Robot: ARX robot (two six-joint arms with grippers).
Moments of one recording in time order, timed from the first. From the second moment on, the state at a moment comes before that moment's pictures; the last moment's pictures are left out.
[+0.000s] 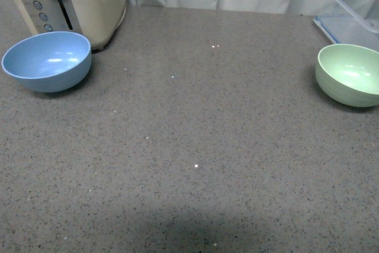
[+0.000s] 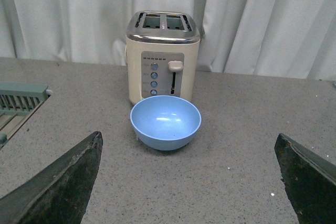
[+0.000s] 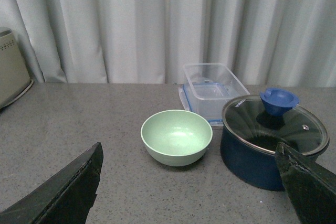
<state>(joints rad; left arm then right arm) 0.00 0.00 0.02 -0.01 0.00 0.00 0.00 0.00 0.01 0.00 0.00 0.00</state>
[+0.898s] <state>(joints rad) 0.00 0.00 0.02 -0.01 0.00 0.00 0.00 0.00 0.01 0.00 0.00 0.00</state>
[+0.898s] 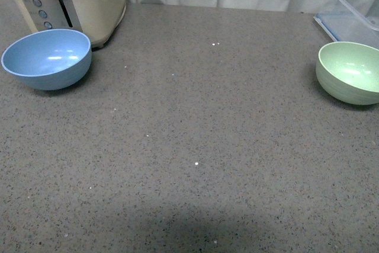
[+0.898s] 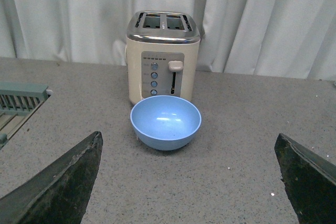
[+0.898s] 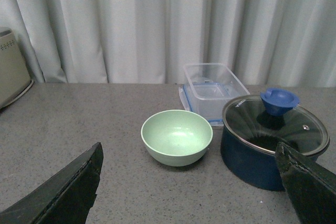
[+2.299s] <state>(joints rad) 0.00 0.00 0.02 -0.01 0.00 0.00 0.00 0.00 0.01 0.00 0.00 0.00</state>
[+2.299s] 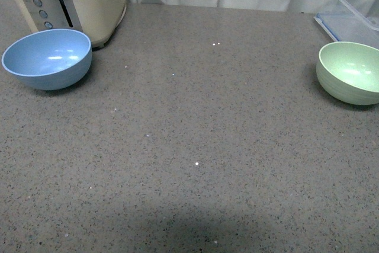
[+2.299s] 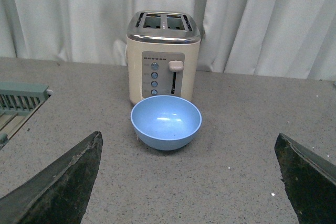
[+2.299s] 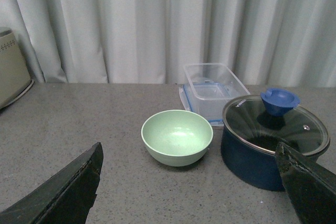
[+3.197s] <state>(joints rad) -0.20 0.63 0.20 0.13 -0.02 -0.17 0.00 0.00 0.01 0.00 0.00 0.00</state>
